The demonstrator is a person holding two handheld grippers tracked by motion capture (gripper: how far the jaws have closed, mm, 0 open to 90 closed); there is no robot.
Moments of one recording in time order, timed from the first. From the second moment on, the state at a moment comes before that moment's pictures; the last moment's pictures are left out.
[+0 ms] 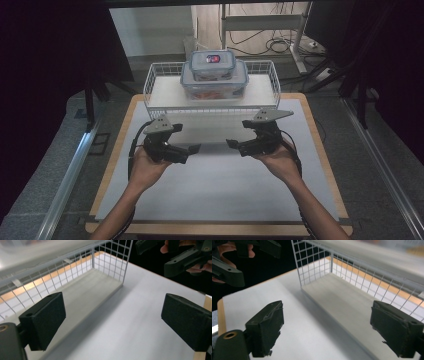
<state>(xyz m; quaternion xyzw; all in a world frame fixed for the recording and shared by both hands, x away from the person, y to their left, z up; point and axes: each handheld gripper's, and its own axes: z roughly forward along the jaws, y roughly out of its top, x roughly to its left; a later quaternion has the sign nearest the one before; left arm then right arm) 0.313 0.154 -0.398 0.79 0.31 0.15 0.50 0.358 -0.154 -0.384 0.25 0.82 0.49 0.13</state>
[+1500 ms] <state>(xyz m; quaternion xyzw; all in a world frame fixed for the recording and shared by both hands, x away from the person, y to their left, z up) 0.220 0.190 -0.516 0.82 0.36 0.17 0.42 0.272 -0.215 -0.480 0.29 0.84 0.43 0.15</state>
